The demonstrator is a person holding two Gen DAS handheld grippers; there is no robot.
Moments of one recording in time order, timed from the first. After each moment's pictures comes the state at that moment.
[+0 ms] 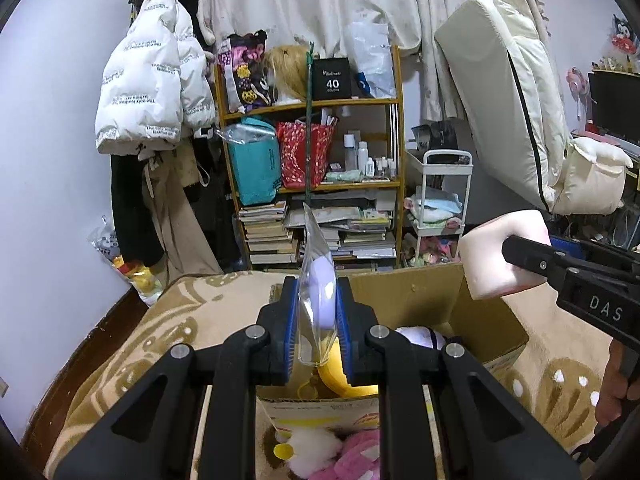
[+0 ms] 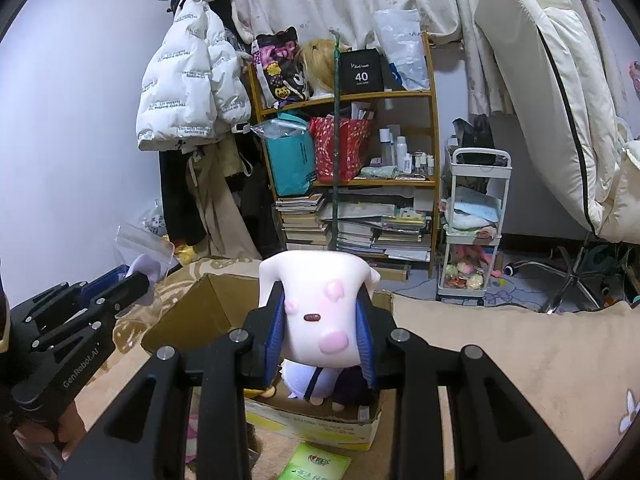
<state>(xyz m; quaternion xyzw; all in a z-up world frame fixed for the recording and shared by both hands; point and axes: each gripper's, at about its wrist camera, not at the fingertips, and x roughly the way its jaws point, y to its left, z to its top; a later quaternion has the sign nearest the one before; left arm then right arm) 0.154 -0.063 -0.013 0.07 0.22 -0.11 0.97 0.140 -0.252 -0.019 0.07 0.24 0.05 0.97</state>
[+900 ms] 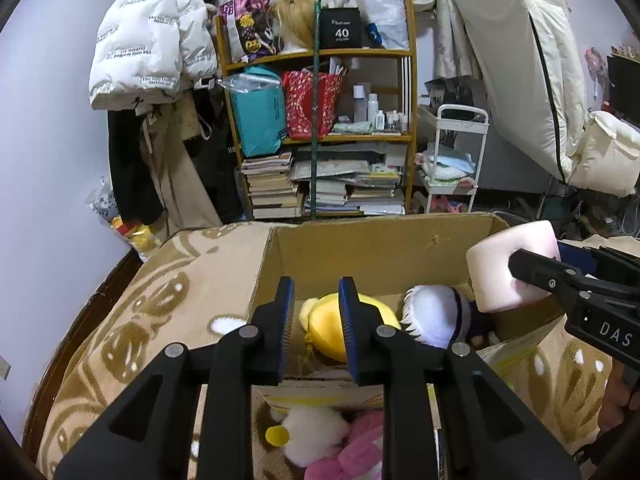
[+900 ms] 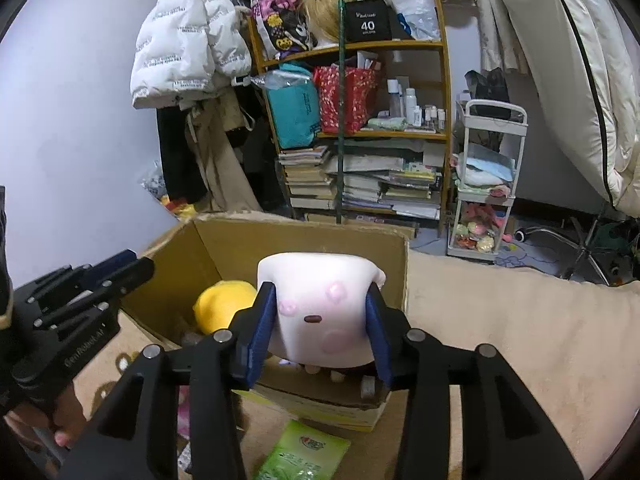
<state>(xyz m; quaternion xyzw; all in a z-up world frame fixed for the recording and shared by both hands) 0.182 -0.061 -0.055 0.08 0.30 -0.08 0.95 0.164 -0.254 -0.070 0.07 0.31 0.07 0.94</state>
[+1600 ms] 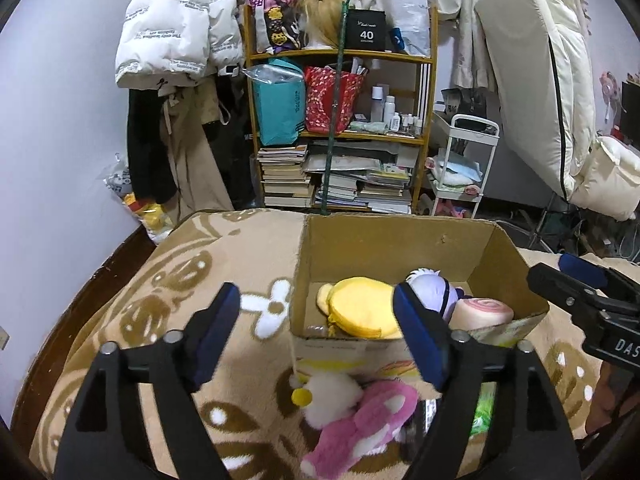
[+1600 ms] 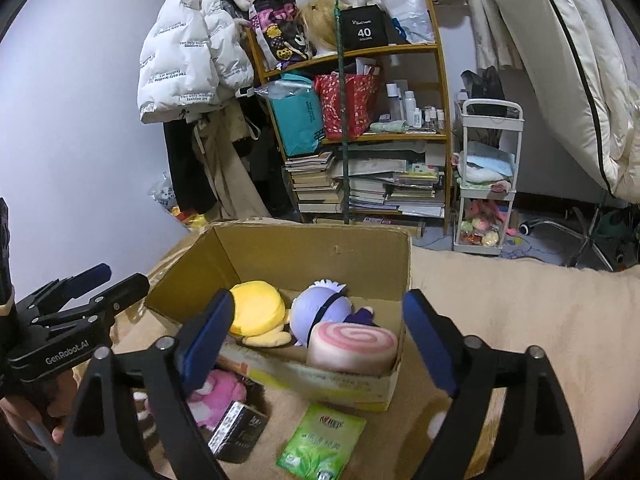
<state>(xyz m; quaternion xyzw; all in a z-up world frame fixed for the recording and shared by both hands) 0.154 -0.031 -0.033 0.04 0.31 -0.06 0.95 0.135 -0.256 -0.054 0.09 0.30 0.08 0.95</state>
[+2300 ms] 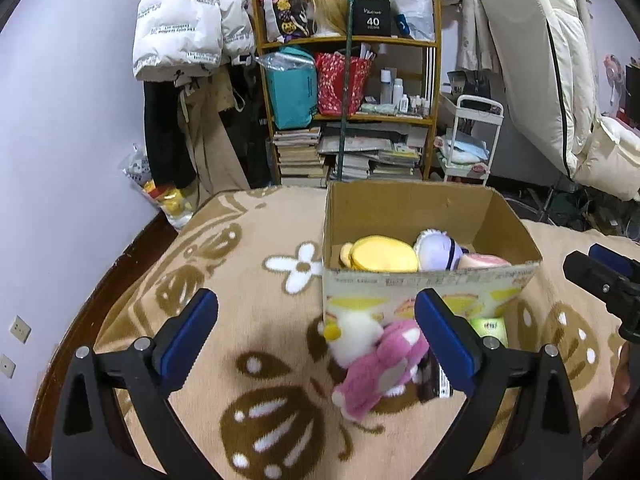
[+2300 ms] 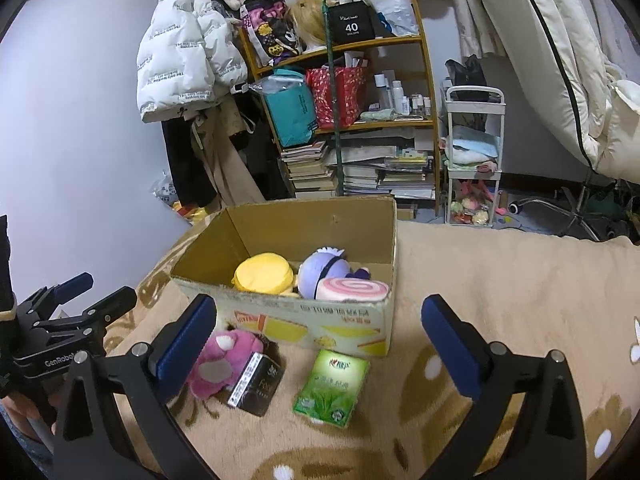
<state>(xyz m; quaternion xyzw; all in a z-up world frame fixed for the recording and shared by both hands) 0.108 -0.010 -0.023 0.06 0.35 -0.04 0.94 0.083 -0.258 -0.046 0.11 0.32 0.06 0.94</state>
